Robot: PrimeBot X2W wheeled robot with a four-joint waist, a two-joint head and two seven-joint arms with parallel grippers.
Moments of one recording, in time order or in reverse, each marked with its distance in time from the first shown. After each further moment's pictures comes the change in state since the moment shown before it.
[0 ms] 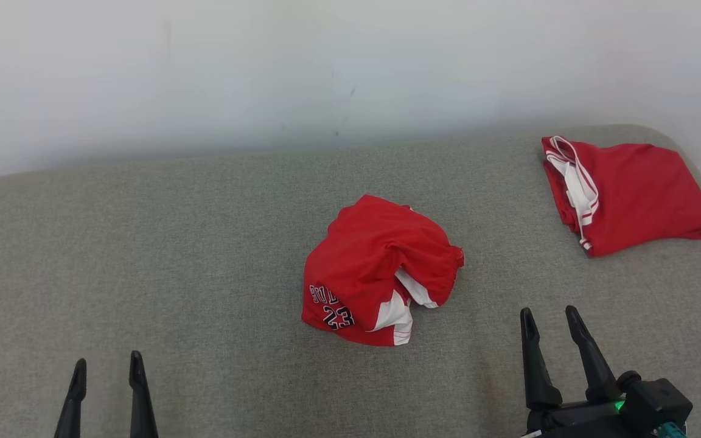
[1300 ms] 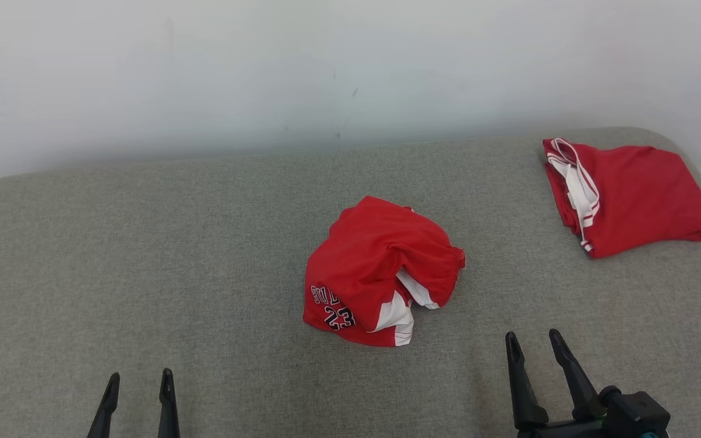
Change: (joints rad) left arm -0.001 -0.028 -0.010 0.098 0.074 -0.068 0.000; right arm 0.022 0.000 0.028 0.072 0.001 0.000 0.000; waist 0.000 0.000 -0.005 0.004
